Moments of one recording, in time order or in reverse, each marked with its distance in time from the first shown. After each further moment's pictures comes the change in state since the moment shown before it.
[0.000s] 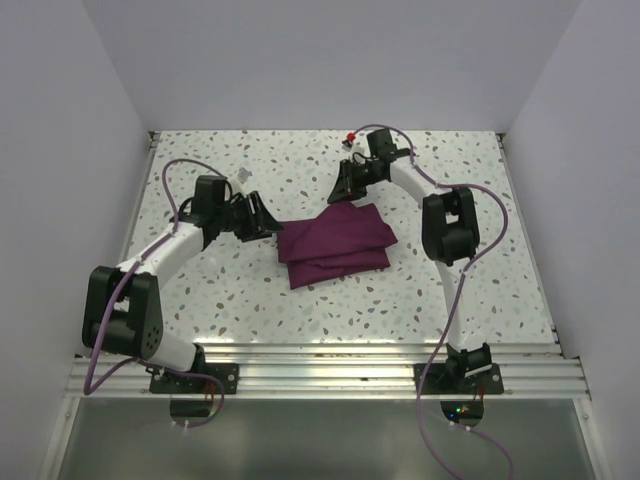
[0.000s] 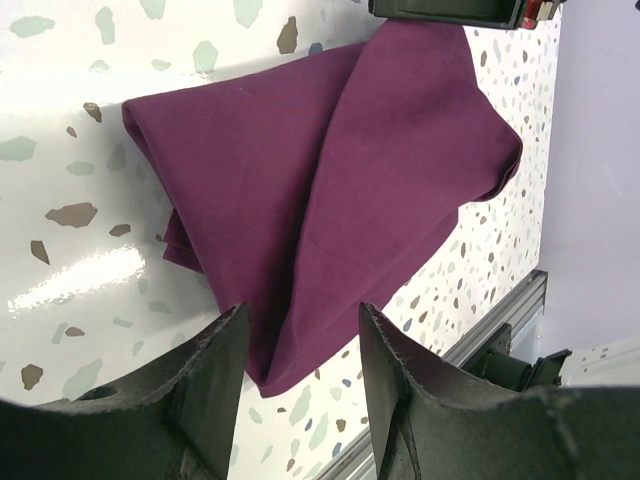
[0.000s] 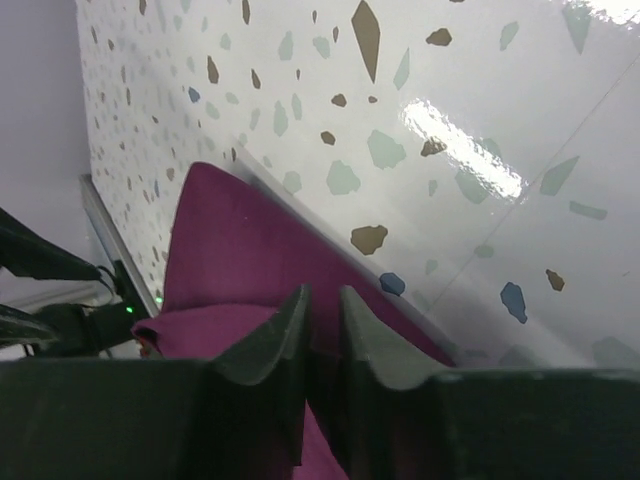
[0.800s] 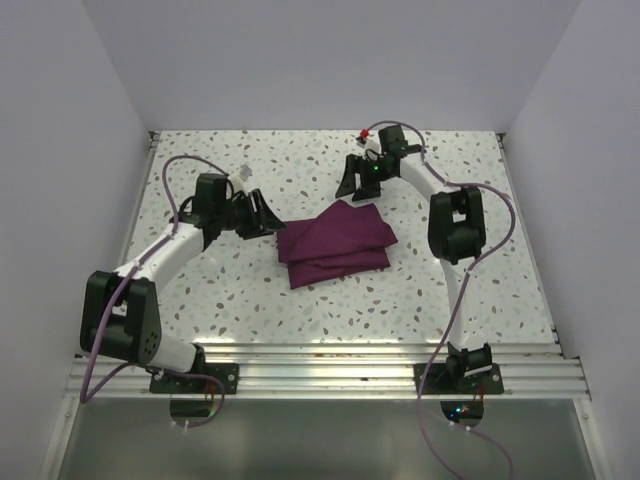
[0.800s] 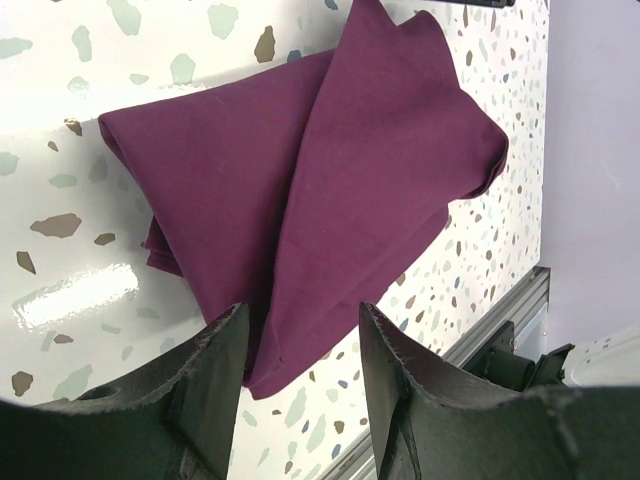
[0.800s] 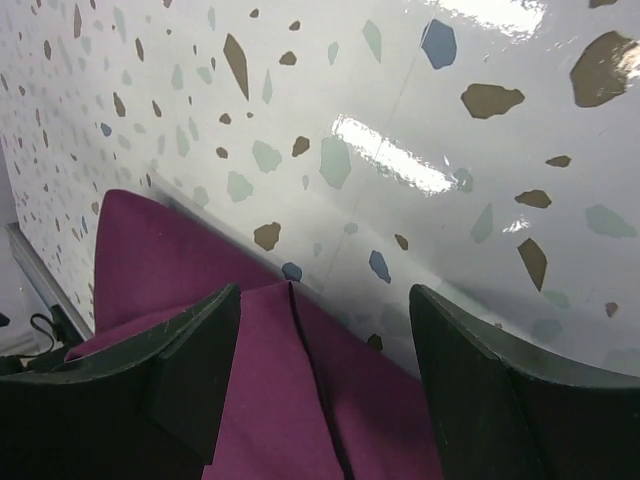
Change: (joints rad) left arm -0.018 -0.030 0.011 -0.002 -0.011 0.009; right arm -0.056 -0.026 0.005 -0.048 0.164 -0.044
